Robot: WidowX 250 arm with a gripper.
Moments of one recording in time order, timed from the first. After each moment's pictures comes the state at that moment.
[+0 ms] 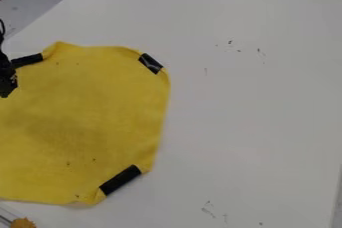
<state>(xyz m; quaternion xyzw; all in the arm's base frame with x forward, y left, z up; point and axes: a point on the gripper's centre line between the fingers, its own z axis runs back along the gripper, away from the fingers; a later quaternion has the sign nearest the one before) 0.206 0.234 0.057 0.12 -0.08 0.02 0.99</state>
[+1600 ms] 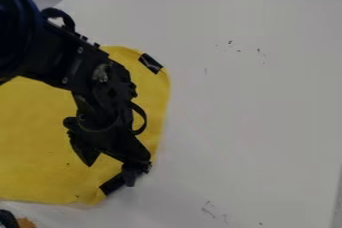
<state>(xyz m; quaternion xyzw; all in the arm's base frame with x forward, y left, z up) 0.191 0.012 0.025 0.04 -0.10 0.01 0.99</state>
